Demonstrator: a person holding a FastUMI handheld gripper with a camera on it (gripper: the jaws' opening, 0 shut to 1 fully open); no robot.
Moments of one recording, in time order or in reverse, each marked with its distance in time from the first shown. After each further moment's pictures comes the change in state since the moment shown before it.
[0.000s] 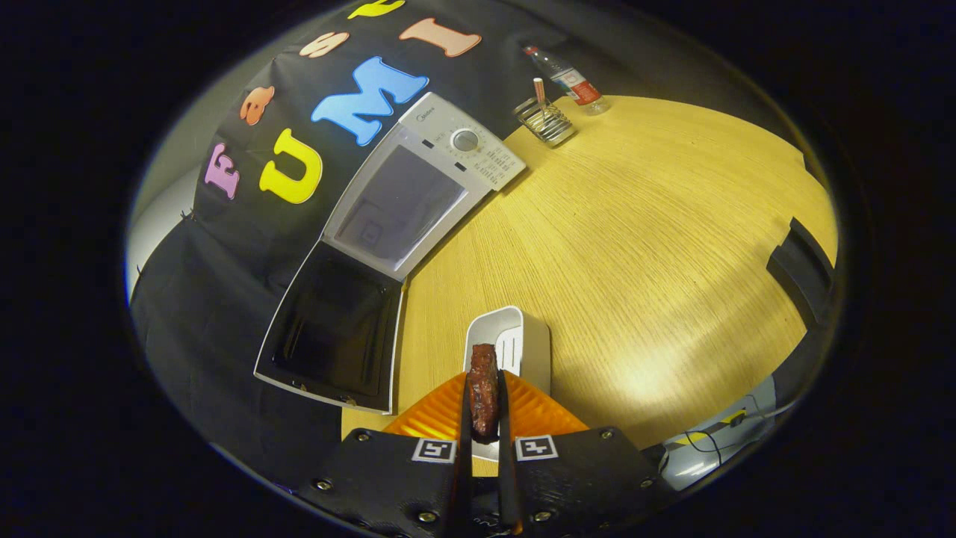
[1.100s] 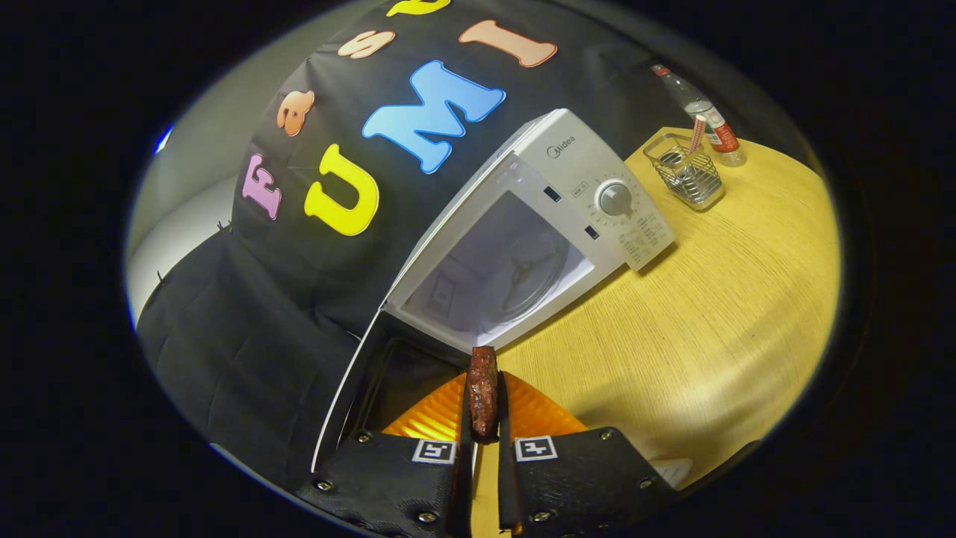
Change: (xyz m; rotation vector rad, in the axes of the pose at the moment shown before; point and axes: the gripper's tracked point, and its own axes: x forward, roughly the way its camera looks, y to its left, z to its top) arm 0.119 0.137 0.128 -0.059 -0.122 0.214
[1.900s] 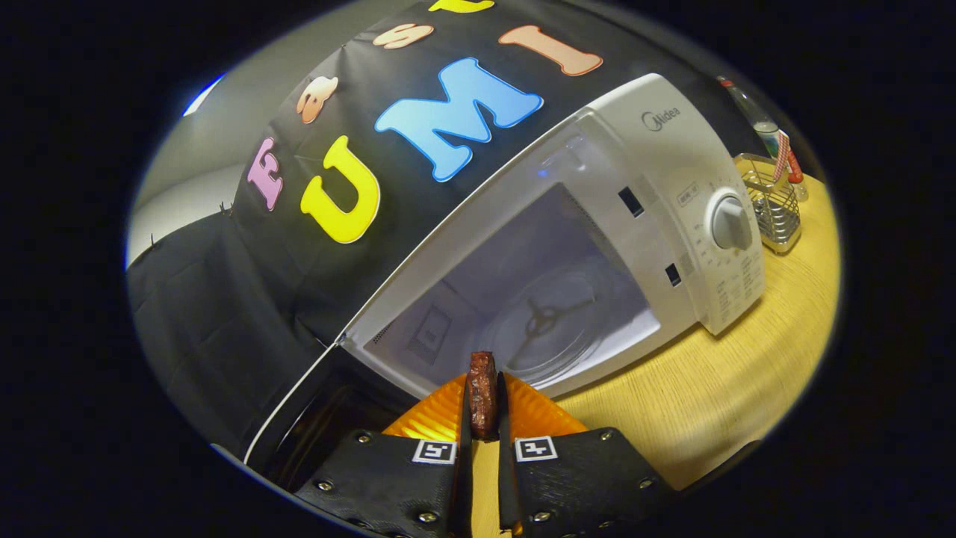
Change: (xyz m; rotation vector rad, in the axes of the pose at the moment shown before) arm 0.139 0.000 0.034 -0.162 -0.164 0.006
